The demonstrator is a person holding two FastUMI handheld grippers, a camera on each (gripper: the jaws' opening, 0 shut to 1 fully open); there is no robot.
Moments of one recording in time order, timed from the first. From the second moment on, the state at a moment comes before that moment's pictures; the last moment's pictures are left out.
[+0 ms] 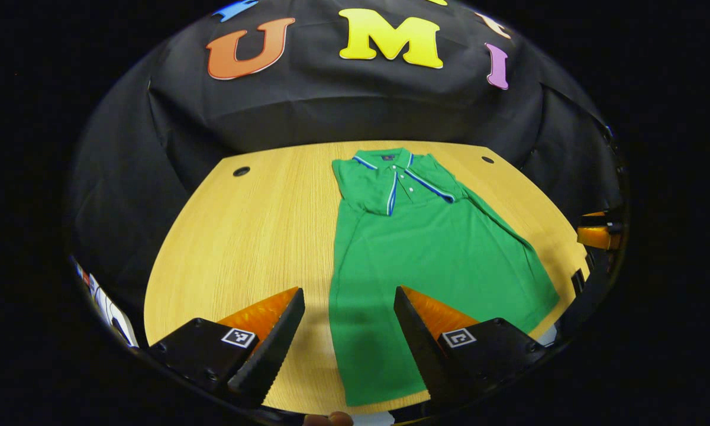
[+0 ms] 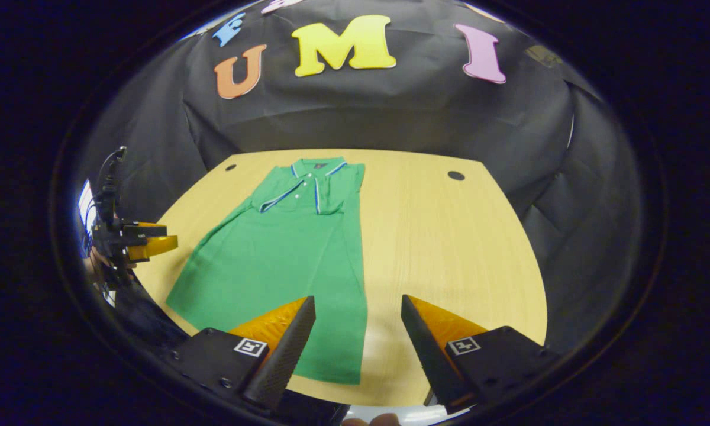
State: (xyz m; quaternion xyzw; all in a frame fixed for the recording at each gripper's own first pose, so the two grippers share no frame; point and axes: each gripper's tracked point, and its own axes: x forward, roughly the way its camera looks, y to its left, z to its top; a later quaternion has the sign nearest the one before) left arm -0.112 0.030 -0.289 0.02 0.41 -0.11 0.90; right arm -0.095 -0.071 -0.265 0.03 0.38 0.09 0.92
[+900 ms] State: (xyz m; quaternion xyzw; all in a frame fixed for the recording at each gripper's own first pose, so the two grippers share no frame) left arm -0.223 0.020 -0.354 -0.01 0.53 -0.15 0.83; right arm -0.161 -0.050 -0.366 -0.05 0.49 0.14 0.86
